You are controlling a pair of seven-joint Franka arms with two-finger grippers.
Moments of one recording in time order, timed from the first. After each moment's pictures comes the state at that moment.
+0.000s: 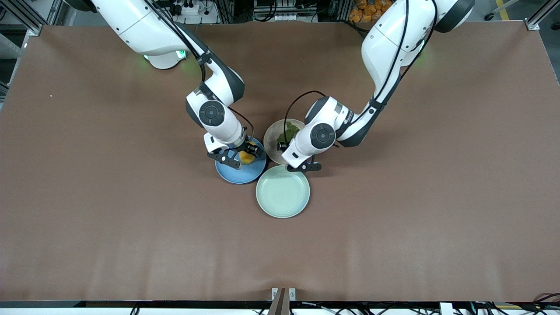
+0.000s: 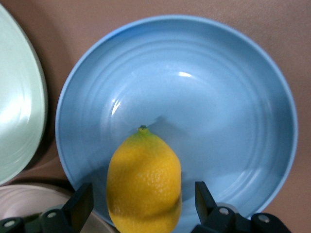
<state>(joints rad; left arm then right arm) -0.49 0.76 -0.29 -1.66 -0.22 2.34 -0.62 0.31 0.55 0.35 -1.96 -0.07 2.51 1.09</state>
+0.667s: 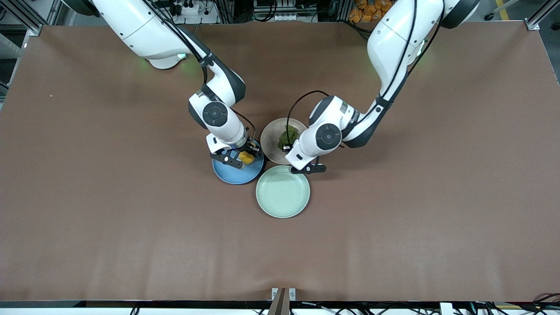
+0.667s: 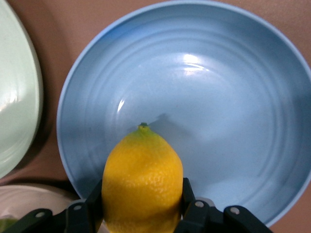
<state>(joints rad) -0.45 0.72 -0.29 -1.65 -0.22 2.27 -0.62 0.31 0.58 0.35 -1.96 -0.12 2.53 1.09</state>
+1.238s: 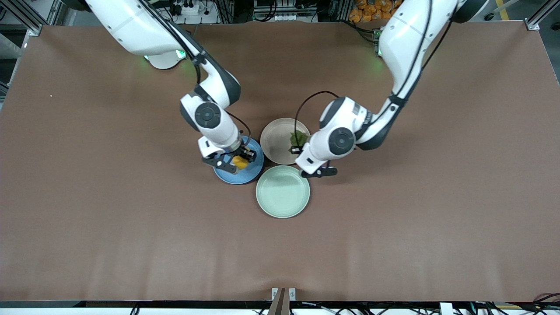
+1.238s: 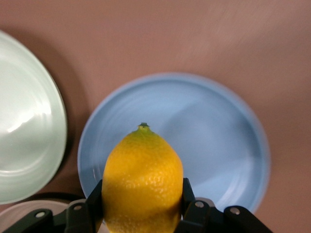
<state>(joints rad) -0.37 0.64 -0.28 -1.64 -0.22 2.14 -0.58 0.24 0.49 0.36 -1.88 -0.13 2.36 1.02</state>
